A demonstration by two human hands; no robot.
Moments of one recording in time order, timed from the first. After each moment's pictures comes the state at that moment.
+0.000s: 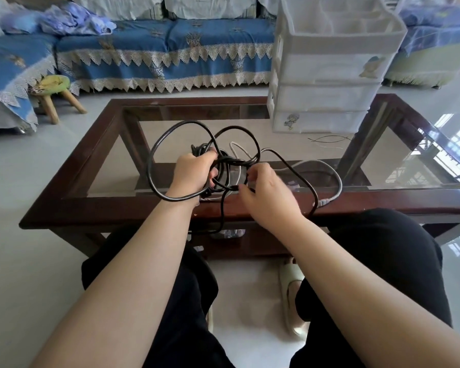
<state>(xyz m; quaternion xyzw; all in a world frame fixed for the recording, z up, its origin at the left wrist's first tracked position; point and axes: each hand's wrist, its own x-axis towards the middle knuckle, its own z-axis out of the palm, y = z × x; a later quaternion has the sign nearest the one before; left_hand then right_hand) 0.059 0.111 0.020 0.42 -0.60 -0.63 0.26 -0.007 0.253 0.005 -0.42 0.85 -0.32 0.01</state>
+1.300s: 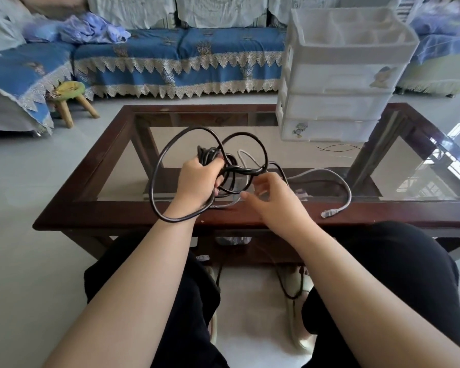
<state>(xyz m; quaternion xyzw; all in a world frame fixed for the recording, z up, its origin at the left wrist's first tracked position) 0.070 0.119 0.029 0.38 -0.66 -0.58 0.30 -0.010 0.258 0.019 -0.36 0.82 -0.41 0.16</state>
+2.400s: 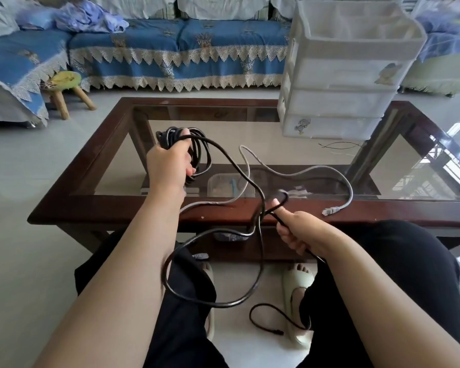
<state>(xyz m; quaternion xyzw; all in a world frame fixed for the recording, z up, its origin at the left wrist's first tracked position) 0.093 0.101 0.049 0.44 -0.53 -0.58 0.43 -0.043 0.287 -0.023 -0.19 0.78 -0.33 0.49</state>
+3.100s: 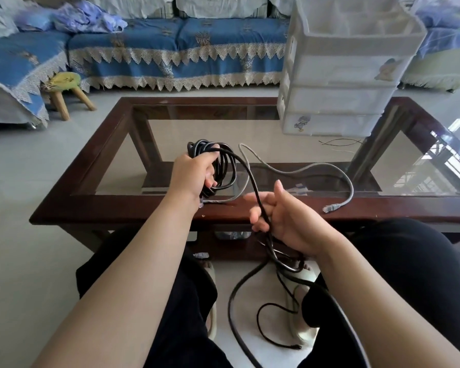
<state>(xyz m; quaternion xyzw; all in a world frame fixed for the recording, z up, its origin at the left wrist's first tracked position) 0.082 0.114 0.030 0.36 -0.59 -0.64 0.32 -0.022 0.281 -0.011 -0.28 0.46 -0.62 0.57</state>
